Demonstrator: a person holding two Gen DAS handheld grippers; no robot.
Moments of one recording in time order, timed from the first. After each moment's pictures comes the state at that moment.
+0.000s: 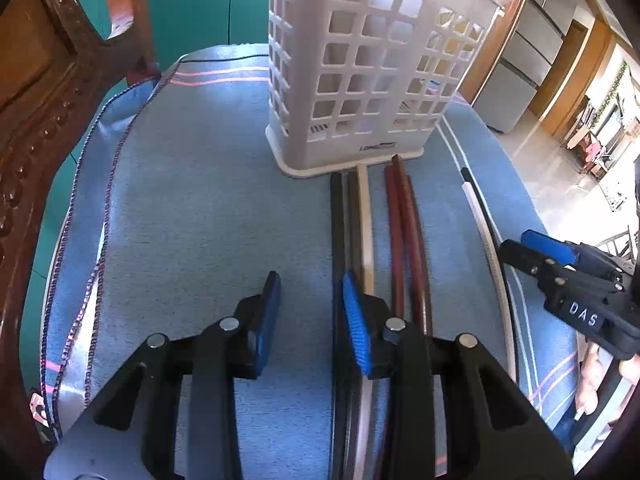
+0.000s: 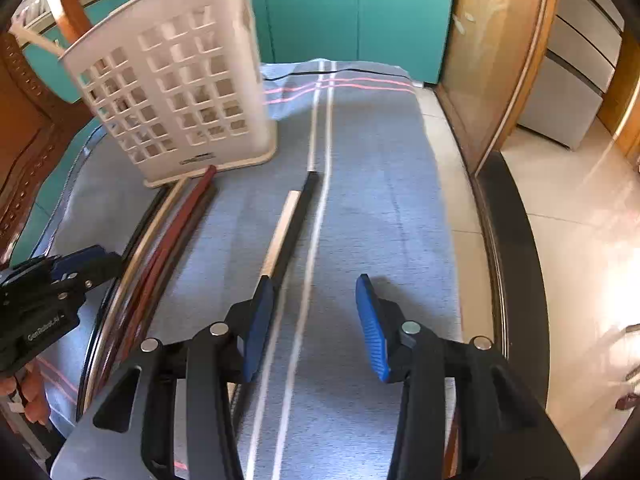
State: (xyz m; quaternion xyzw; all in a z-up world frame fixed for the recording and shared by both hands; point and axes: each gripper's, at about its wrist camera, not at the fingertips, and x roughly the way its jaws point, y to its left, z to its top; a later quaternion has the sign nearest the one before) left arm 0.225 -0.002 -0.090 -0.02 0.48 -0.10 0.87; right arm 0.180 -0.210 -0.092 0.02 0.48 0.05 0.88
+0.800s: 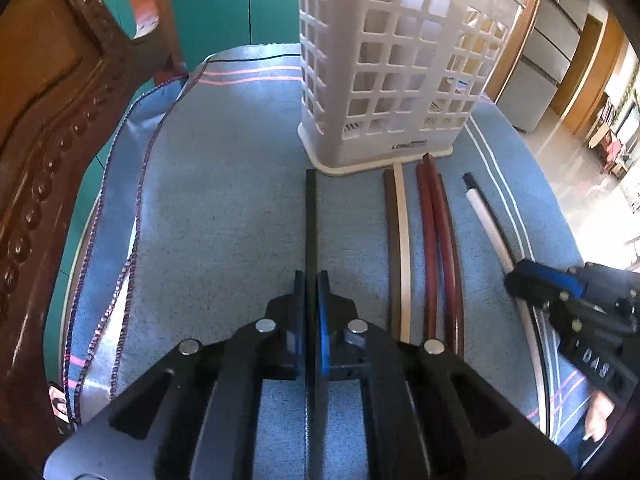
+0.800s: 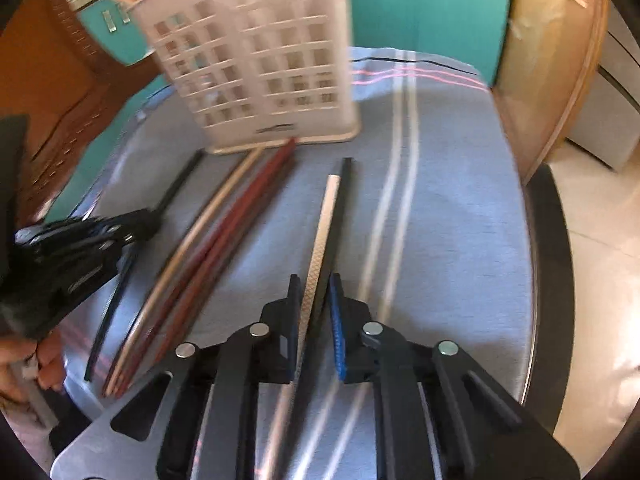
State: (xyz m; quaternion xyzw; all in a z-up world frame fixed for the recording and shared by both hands) left arm 0.226 0.006 -0.089 0.00 0.48 -0.06 0.87; right arm 0.174 -0.178 -0.100 0.00 0.49 0.16 0.86
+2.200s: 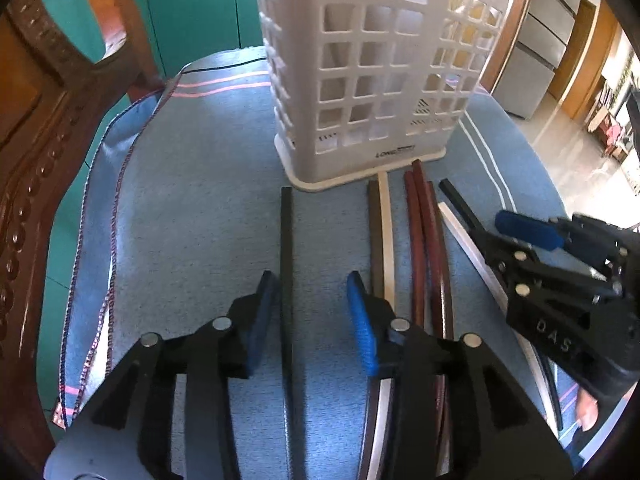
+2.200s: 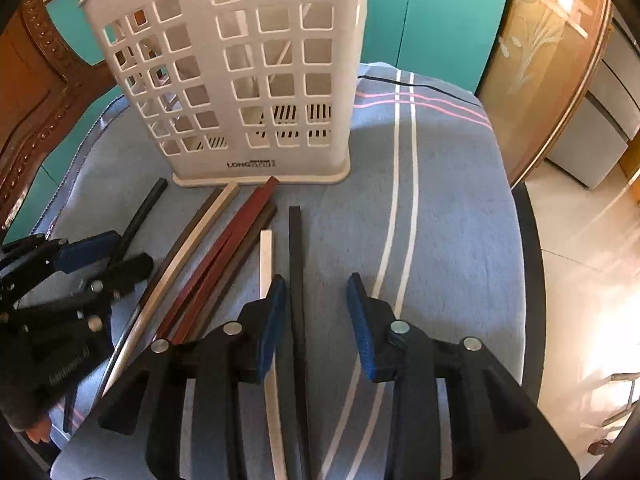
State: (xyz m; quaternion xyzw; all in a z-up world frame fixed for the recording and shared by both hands) left arm 0.242 -0.015 -0.091 0.04 0.49 -0.07 0.87; right arm 0.219 -0.165 -0.105 -0.05 0.48 0.10 0.87
